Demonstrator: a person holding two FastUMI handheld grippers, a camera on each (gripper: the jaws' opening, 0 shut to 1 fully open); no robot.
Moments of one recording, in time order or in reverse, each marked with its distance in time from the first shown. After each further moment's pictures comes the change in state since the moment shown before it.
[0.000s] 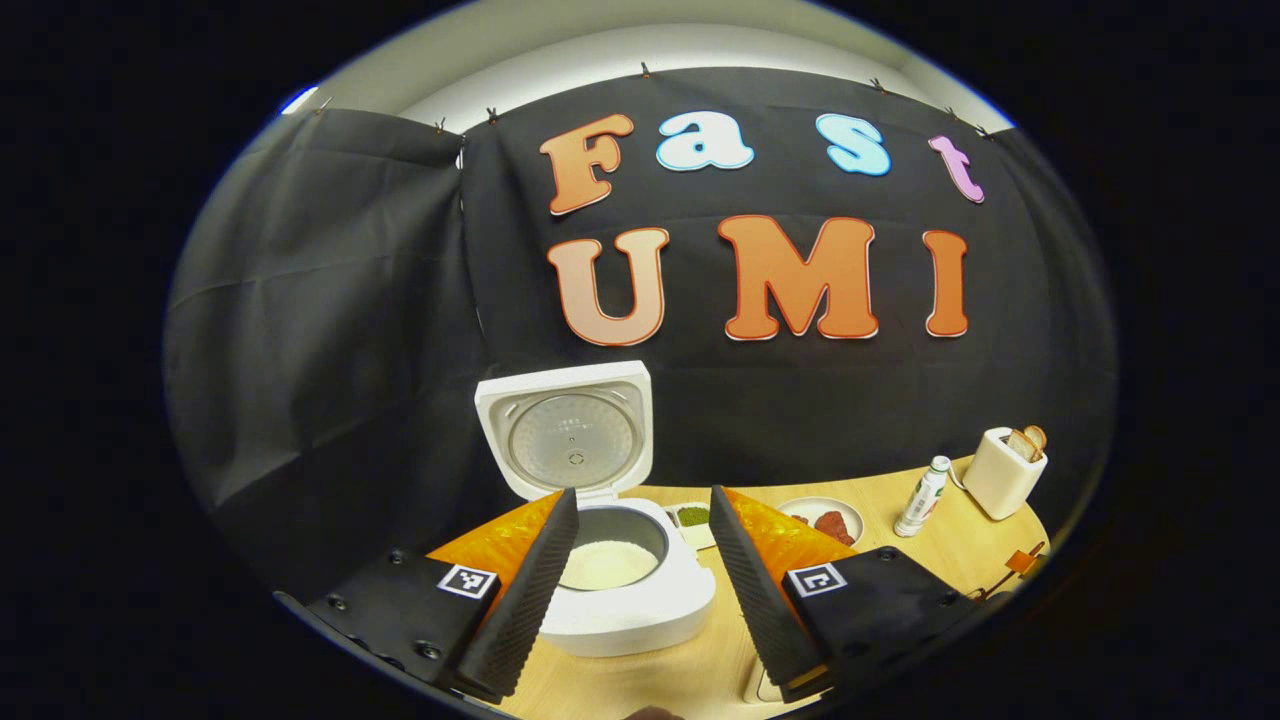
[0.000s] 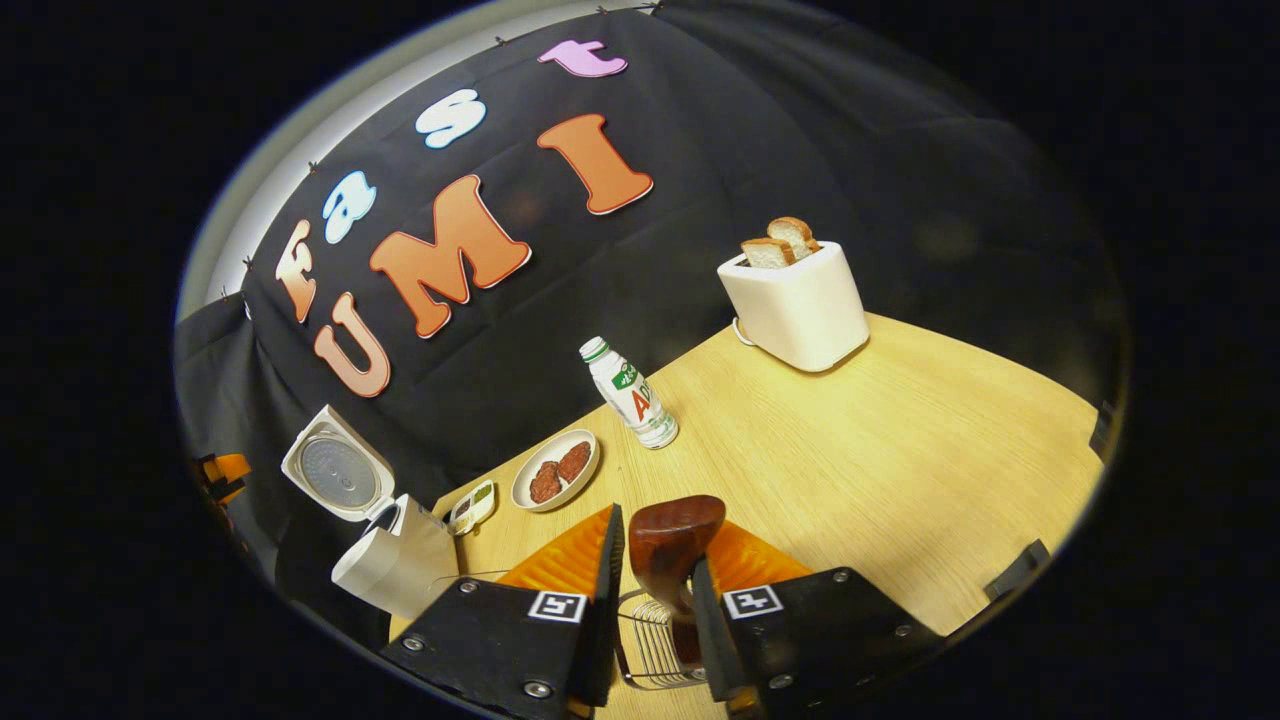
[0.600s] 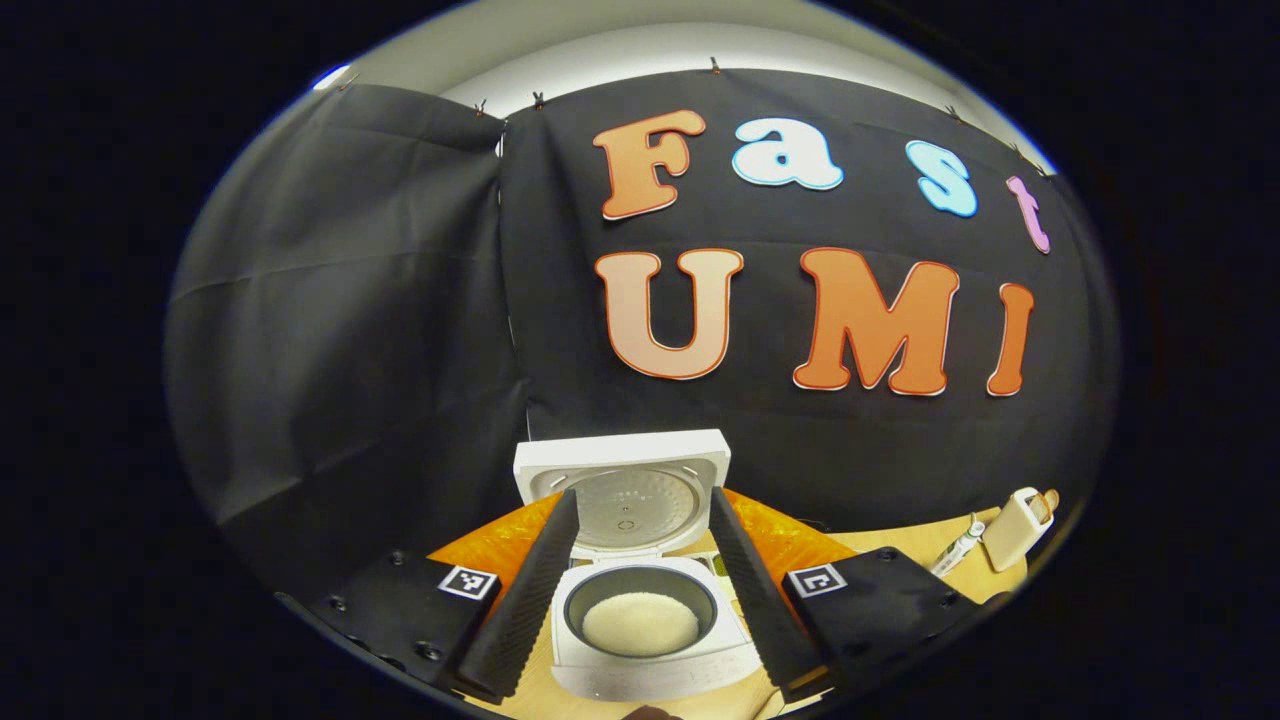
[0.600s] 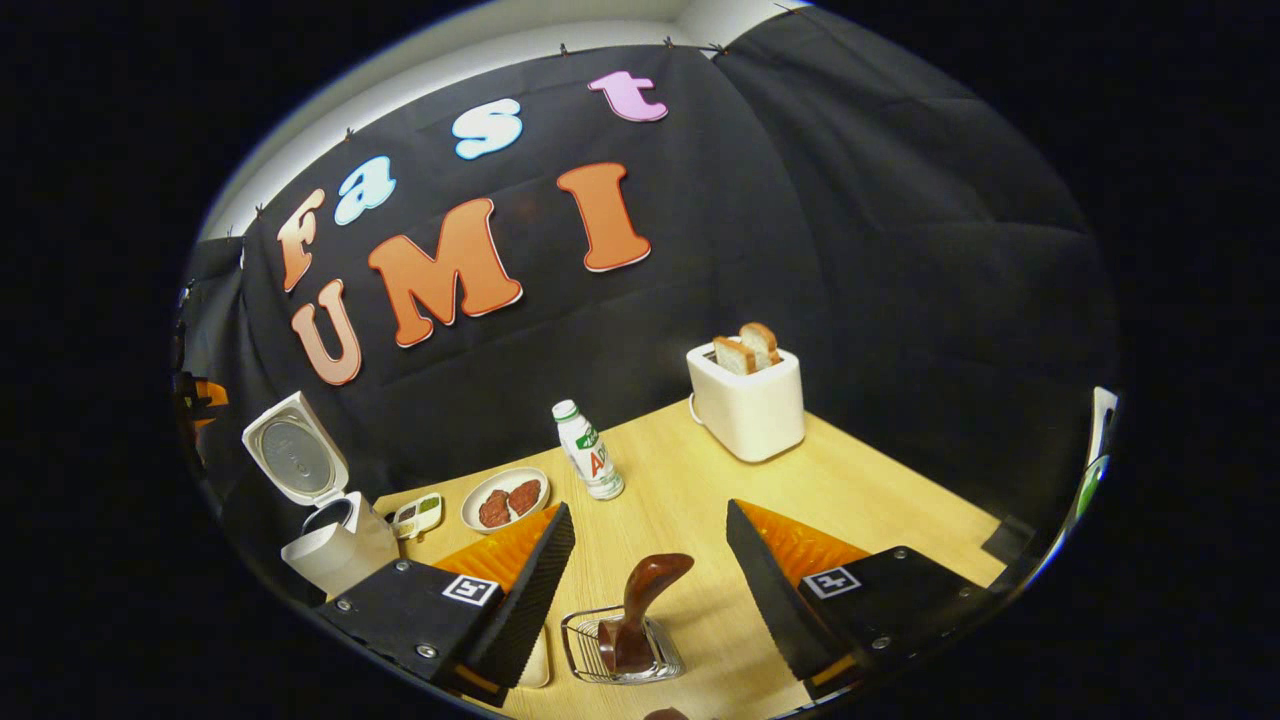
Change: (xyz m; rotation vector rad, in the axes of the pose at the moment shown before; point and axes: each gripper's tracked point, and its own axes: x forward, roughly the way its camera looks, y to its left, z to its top) left arm 0.097 0.078 0.078 -0.117 0.026 0.062; right arm -0.065 -0.008 0.088 -0.200 -0.164 -0.157
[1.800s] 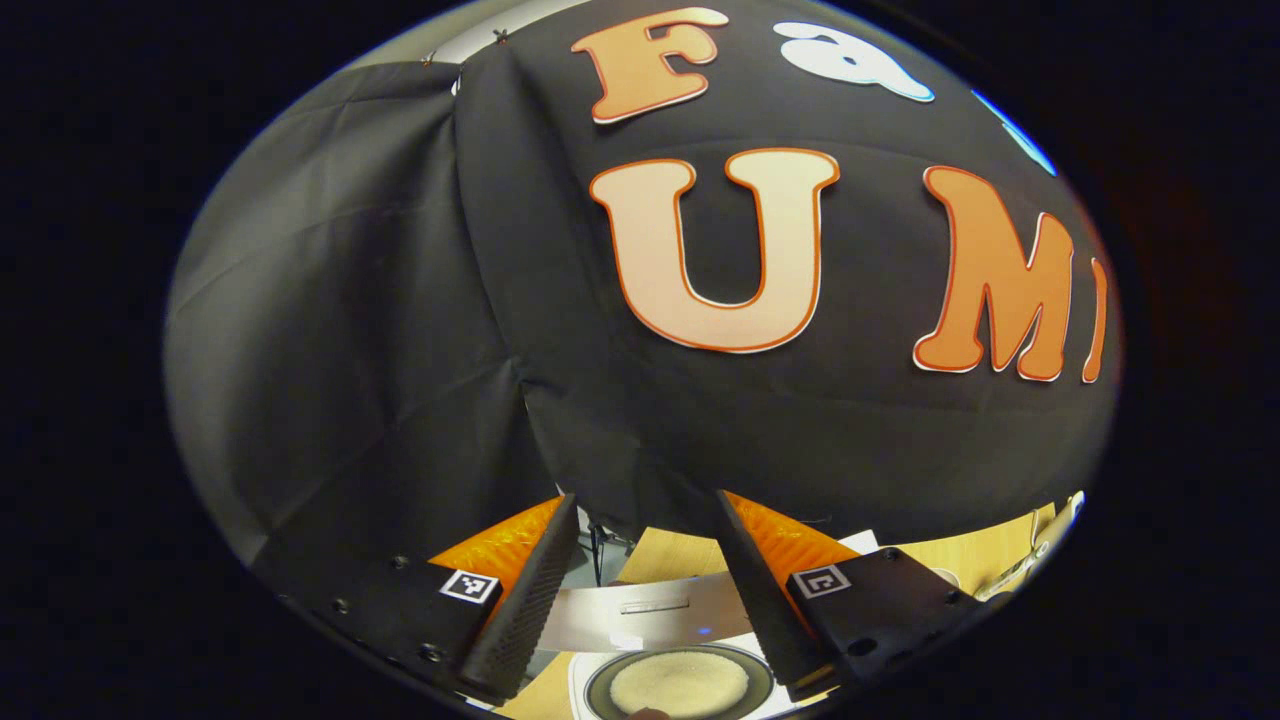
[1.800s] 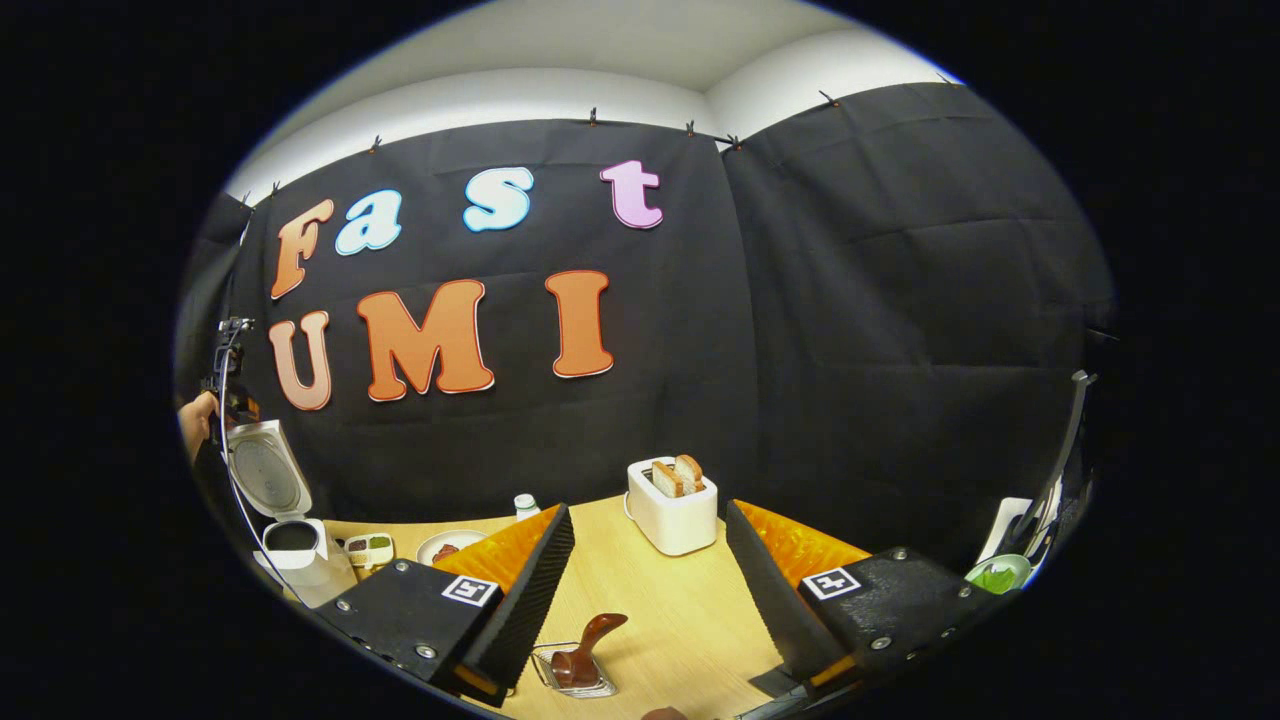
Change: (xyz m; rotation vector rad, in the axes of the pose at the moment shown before) left arm 0.236 0.023 -0.011 0.082 0.218 0.082; right arm -0.089 -0.007 0.116 -0.148 -0.235 -0.175
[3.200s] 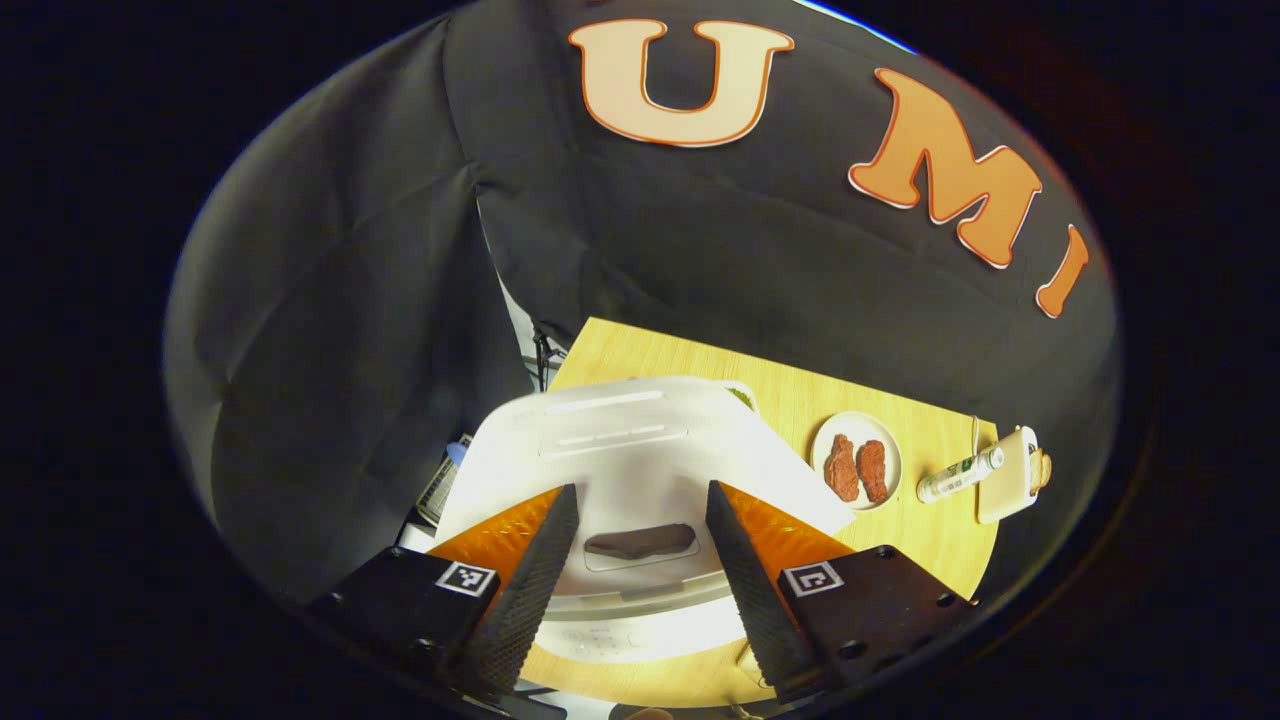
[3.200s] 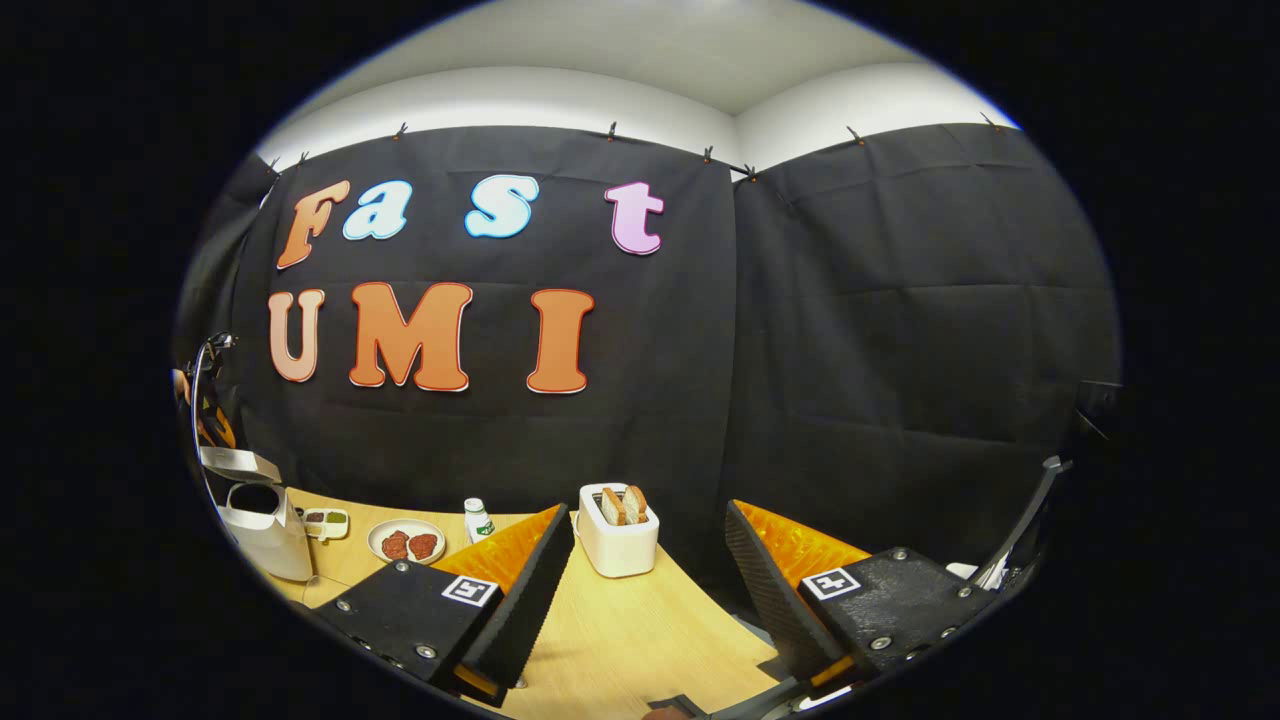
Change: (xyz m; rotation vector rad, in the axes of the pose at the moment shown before) left arm -0.131 -0.041 -0.191 -0.043 0.514 -0.159; right arm 0.004 -0.060 0.045 -0.152 -0.071 -0.009
